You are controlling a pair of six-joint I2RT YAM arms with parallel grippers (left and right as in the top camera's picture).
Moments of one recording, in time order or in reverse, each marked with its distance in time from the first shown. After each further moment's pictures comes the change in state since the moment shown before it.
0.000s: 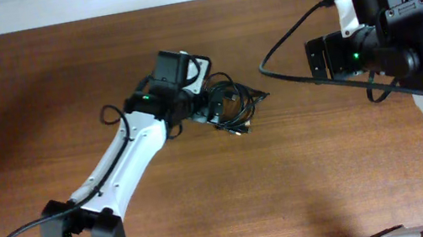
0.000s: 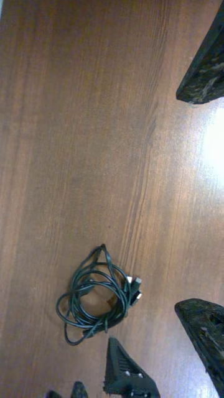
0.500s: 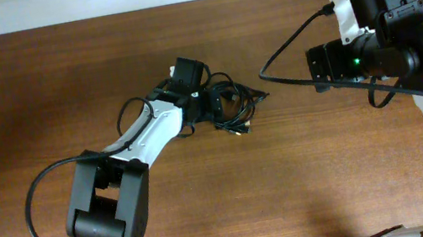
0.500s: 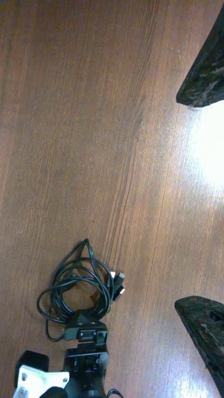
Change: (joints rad) left arm -0.008 0.240 0.014 0.064 -0.162 -0.418; right arm 0.000 0.000 0.000 -0.054 -0.030 0.001
